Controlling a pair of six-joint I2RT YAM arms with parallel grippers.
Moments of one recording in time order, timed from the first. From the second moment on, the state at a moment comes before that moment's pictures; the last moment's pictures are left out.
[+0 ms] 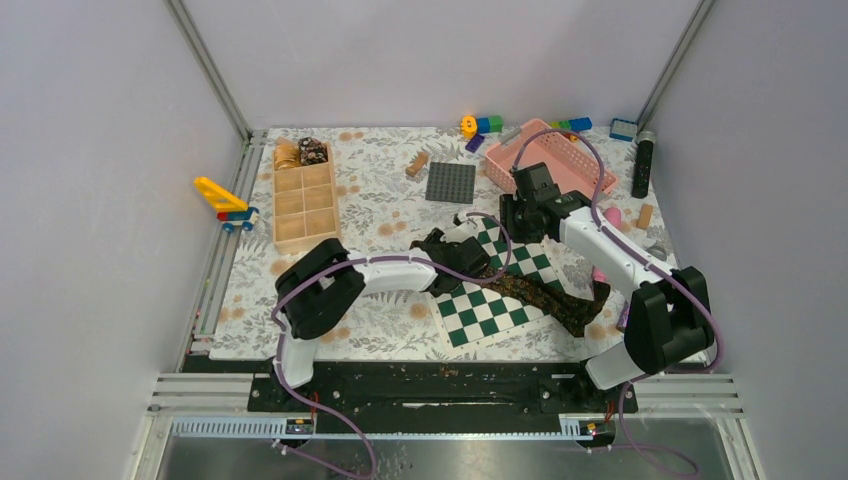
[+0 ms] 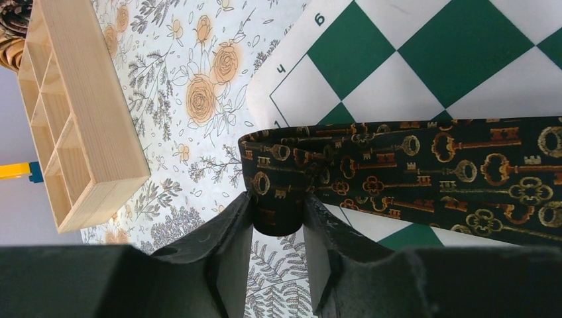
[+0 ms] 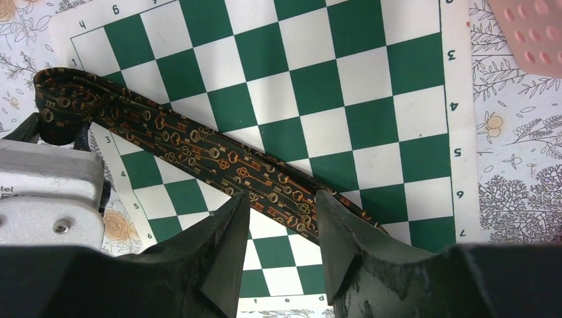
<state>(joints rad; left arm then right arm) -1.01 1.96 1.25 -0.44 -0.87 -0.23 0.41 1.51 1.14 -0.64 0.01 0.36</state>
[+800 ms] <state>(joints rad) -1.06 1.99 1.33 -0.50 -0.80 -0.24 0.40 1.66 1.48 -0.80 0.05 0.31</state>
